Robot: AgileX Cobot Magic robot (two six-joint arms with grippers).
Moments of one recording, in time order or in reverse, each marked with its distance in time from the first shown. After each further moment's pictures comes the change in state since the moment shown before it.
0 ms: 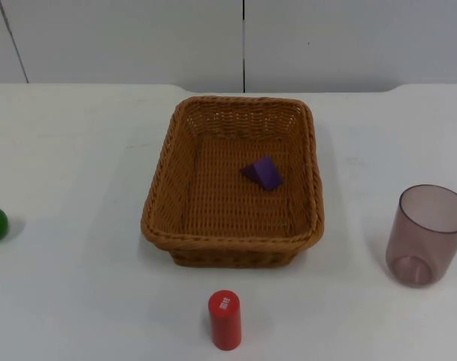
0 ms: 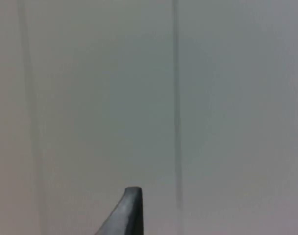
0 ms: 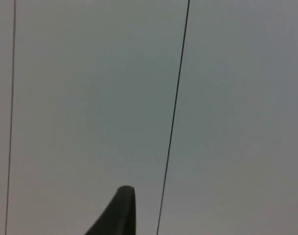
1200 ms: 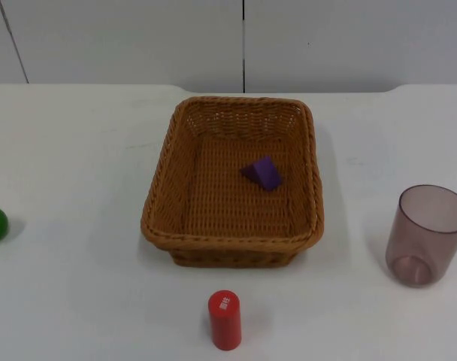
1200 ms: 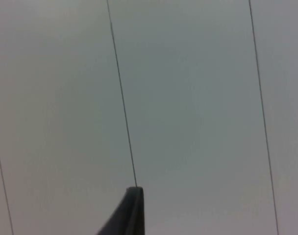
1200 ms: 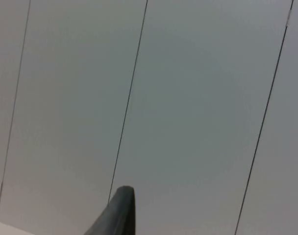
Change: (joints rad) right arm 0.115 -0.246 -0.144 0.213 0.385 -0.123; left arm 0.112 -0.349 -0.005 -0.511 0.270 0.464
